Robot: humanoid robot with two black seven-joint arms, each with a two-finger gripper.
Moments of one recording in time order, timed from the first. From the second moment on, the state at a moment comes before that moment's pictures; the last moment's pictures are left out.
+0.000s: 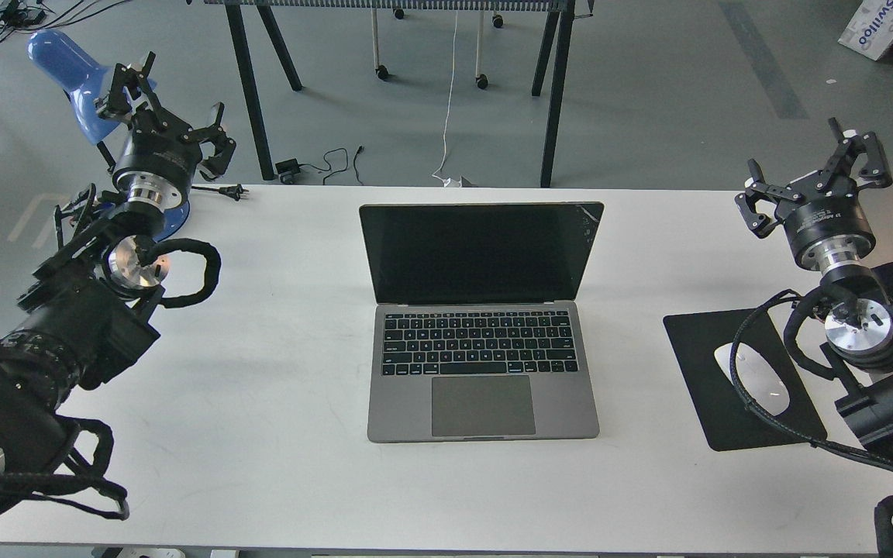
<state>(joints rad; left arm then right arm) -0.95 0.14 -0.71 -0.17 -0.12 -0.49 -0.46 0.57 -0.32 1.17 0.67 -0.09 0.33 0.28</state>
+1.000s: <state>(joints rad) -0.95 0.14 -0.71 -0.17 -0.11 -0.49 -0.46 0.97 0.00 0.82 0.31 -0.09 0.29 0.29</state>
